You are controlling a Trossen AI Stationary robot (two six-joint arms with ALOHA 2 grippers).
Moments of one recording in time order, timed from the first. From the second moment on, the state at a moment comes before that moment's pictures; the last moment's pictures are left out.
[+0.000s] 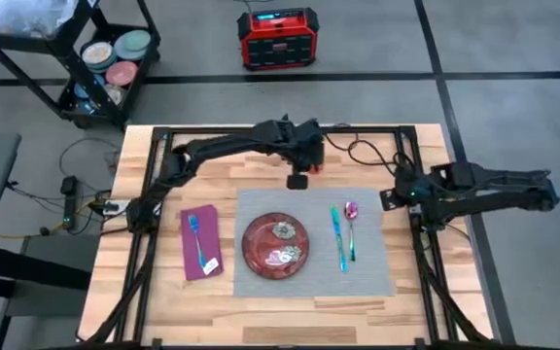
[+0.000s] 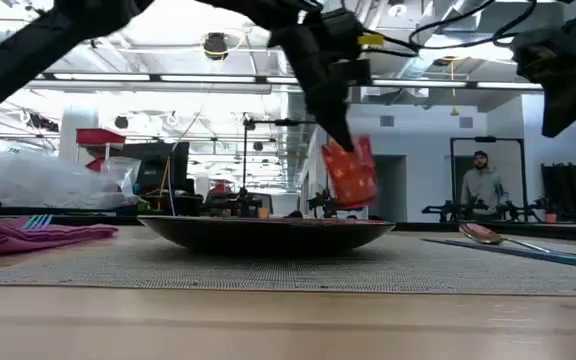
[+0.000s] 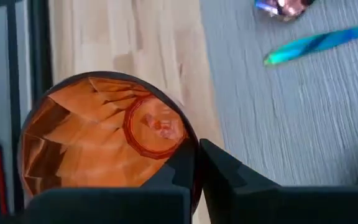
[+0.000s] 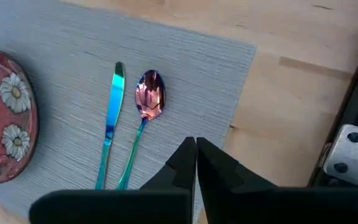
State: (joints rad) left arm 0.29 2.29 2.26 -1.00 0.00 0.45; right arm 0.00 0.69 0.76 -1.22 0.21 1.23
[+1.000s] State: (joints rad) left arm 0.27 2.37 2.32 -1.14 0.05 0.62; right arm 0.06 0.73 0.76 -1.14 0.22 1.28
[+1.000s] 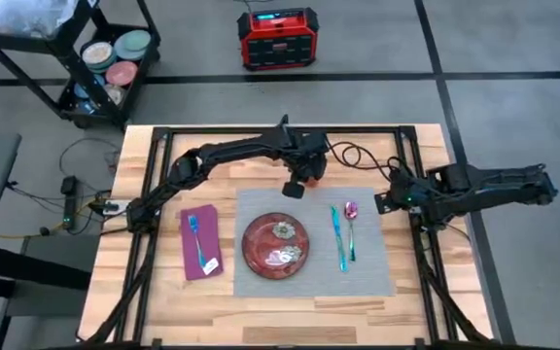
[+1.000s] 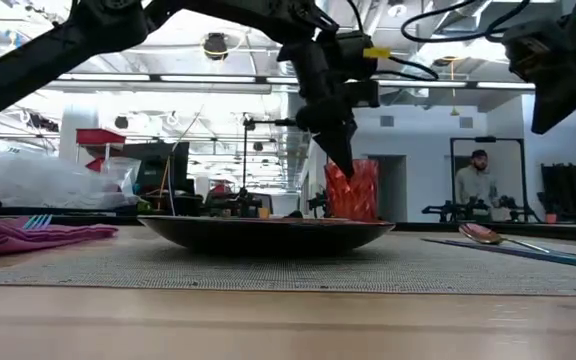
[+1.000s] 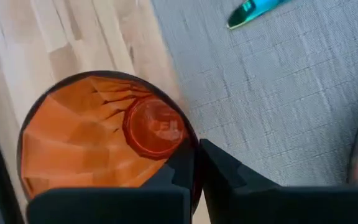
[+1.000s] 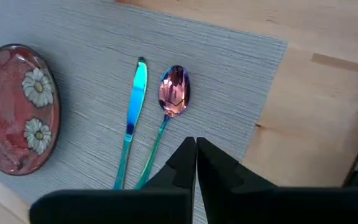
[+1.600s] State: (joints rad) left arm 0.27 2.37 2.33 -1.12 0.03 0.58; right arm 0.06 0.73 0.76 -1.11 0.21 1.22
